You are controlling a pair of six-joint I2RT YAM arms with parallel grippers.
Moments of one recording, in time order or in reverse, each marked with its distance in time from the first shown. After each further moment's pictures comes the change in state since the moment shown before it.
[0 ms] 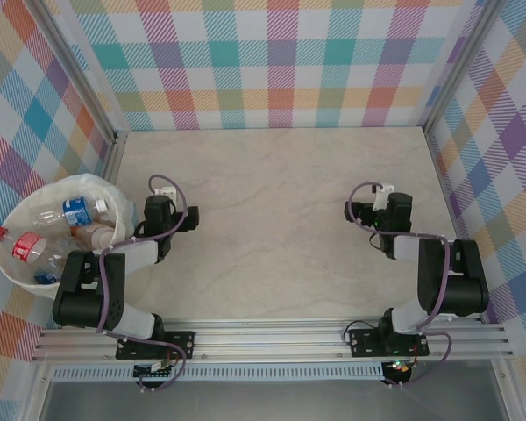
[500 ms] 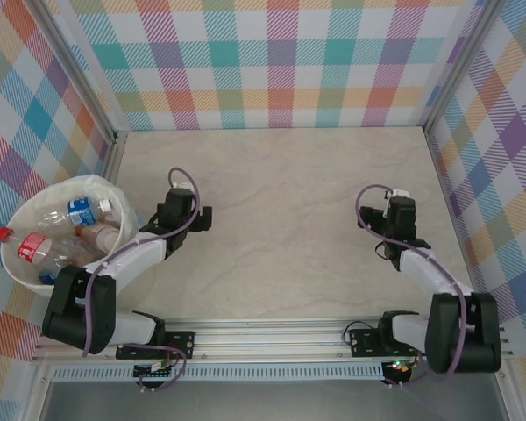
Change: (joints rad) left arm -0.187 -0.117 0.130 -0.409 -0.221 -0.056; right arm 0.040 -0.308 0.039 -0.509 0.310 0.080
